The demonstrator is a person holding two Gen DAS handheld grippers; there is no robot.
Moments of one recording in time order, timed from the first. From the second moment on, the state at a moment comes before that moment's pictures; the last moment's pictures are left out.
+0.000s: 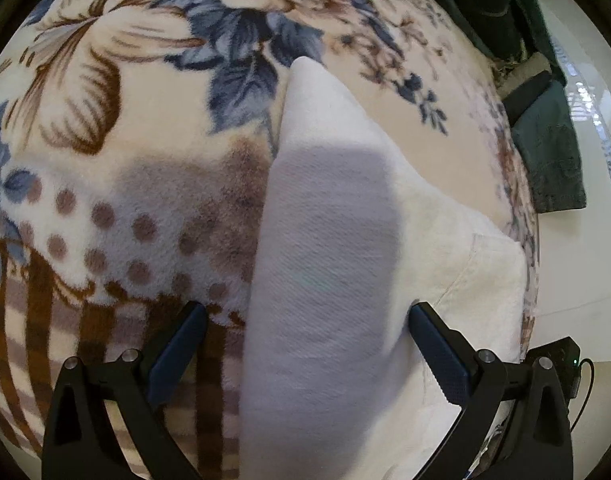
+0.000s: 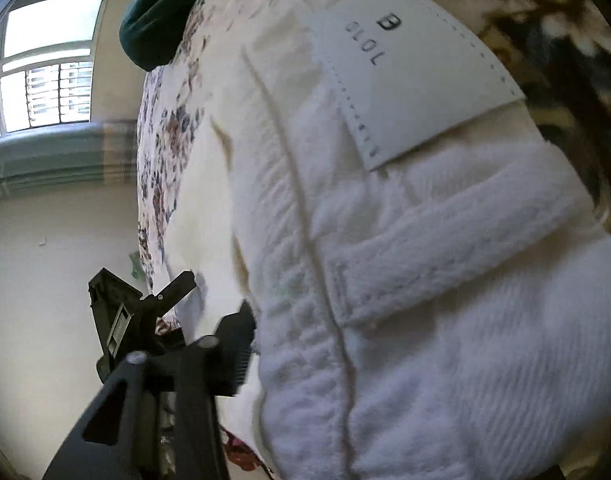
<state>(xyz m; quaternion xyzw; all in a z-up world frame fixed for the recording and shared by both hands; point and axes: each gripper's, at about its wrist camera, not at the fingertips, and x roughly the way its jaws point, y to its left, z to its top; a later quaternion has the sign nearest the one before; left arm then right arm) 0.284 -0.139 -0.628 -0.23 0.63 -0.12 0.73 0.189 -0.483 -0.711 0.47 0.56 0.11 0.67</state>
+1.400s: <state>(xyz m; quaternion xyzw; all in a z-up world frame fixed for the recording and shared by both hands) 0.289 -0.145 -0.634 -0.28 0.64 -0.17 0.69 0.195 -0.487 -0.737 0.51 0.55 0.18 0.64</state>
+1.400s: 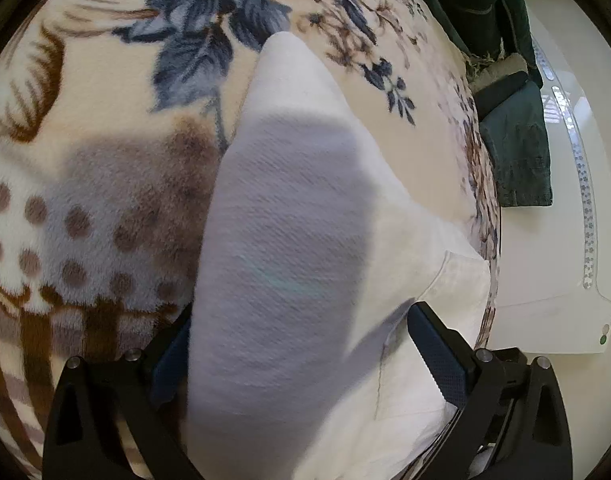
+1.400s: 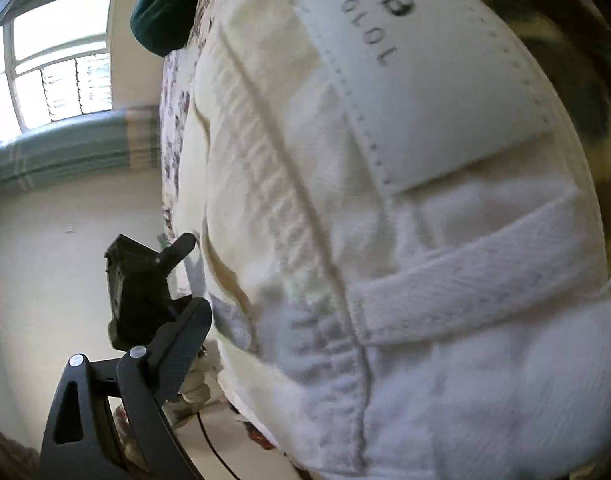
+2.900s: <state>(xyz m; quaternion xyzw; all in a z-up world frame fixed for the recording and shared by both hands) 0.412 0.001 -0.459 -0.31 0.52 -0.15 0.78 0.432 -0.294 -0.522 0.40 0.51 0.23 0.73</state>
